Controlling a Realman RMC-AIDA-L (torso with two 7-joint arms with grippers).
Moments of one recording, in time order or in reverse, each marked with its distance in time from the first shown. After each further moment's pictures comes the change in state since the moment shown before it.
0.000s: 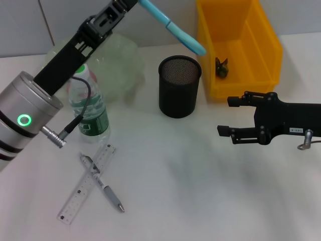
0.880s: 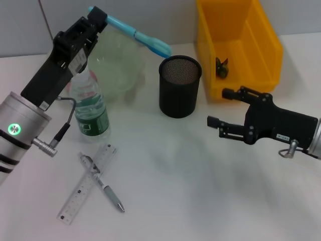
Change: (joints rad) left arm -0.025 0.001 0.084 -0.194 -0.242 -0.008 -0.097; right arm -0.001 0.017 0.051 0.334 0.255 0.033 -0.388
